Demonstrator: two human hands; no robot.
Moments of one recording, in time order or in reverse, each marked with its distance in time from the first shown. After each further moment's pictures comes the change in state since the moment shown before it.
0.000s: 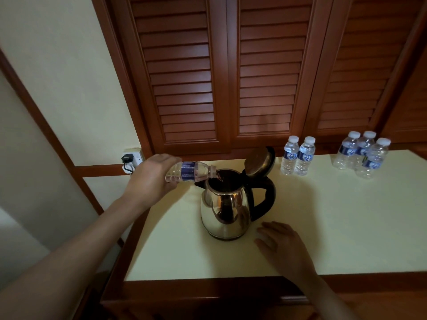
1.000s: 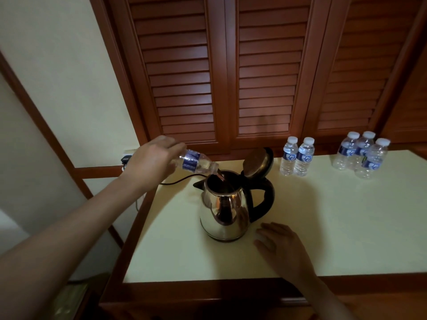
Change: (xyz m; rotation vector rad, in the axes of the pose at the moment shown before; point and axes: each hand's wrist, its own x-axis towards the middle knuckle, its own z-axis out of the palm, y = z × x) left_hand 0.032 0.012 -0.031 0.213 0.027 0.205; right_hand 0.000 -0.001 -0.001 -0.009 -0.031 -0.006
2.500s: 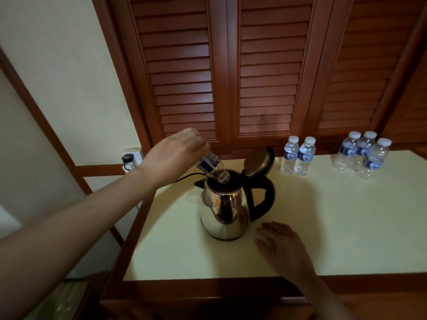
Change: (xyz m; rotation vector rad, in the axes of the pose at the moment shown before) left_hand 0.024 0.026 -0.009 0.114 0.005 0.313; right_hand -0.001 0.003 0.003 0.006 0.010 0.039
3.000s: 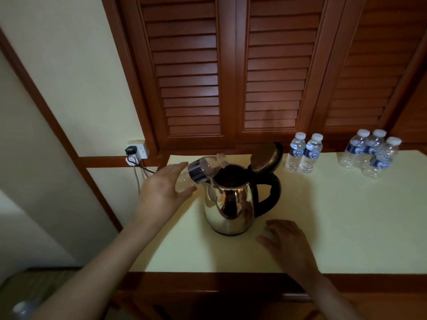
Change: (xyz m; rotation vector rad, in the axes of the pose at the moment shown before) left_hand -0.080 0.049 0.053 -0.380 0.174 -0.685; right_hand 0.002 -0.003 -0.005 -0.048 -0.003 0.011
